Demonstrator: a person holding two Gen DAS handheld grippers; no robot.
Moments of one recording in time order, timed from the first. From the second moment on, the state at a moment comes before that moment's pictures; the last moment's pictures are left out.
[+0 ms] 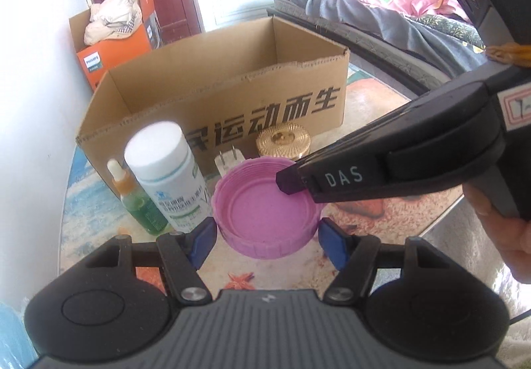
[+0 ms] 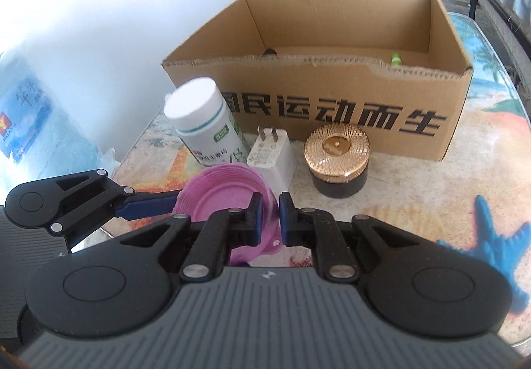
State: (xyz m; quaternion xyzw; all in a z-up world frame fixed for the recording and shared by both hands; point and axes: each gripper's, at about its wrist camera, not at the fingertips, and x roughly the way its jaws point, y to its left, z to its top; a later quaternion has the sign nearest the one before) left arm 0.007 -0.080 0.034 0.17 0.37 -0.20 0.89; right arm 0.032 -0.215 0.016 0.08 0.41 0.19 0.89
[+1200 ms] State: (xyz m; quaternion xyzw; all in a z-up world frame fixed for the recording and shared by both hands) left arm 0.285 -0.068 0.005 0.06 0.63 -0.20 0.75; right arm 0.305 -0.213 -0.014 0.09 0.61 0.23 0.75
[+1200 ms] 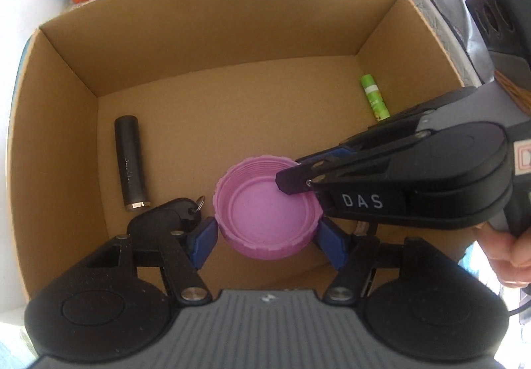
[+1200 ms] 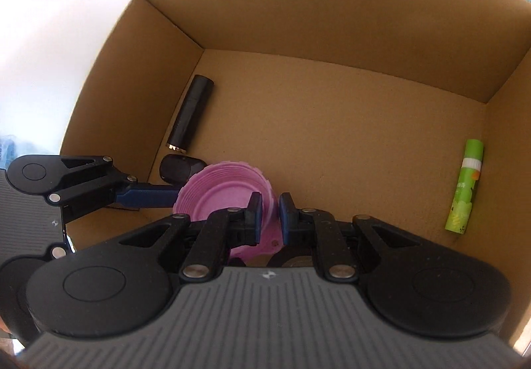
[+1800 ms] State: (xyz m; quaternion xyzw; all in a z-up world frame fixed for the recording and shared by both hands) left arm 0.287 -0.063 0.003 0.06 0.63 -0.18 0.76; right arm 0.321 -0.202 -0.026 0.09 0.62 0.23 0.74
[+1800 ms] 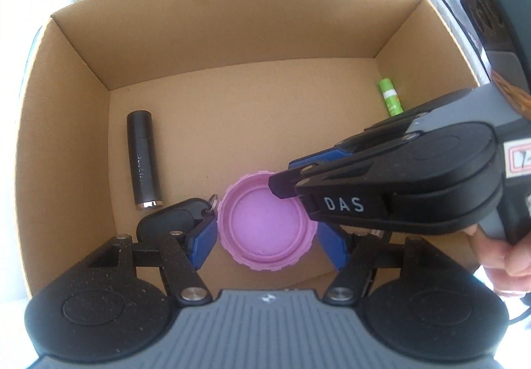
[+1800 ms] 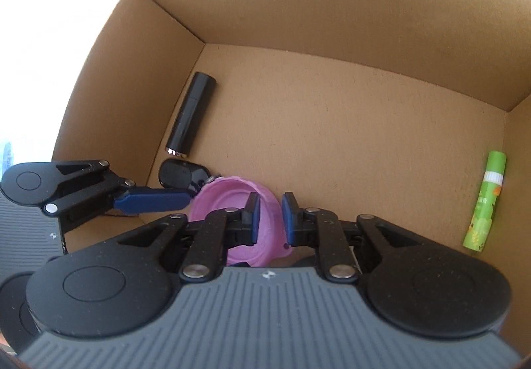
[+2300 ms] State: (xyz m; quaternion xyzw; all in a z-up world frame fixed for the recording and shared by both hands) left arm 0.263 -0.044 0.068 0.03 0.53 -0.18 0.83; right arm 0.290 -0.275 0.058 0.17 0.49 0.24 0.82
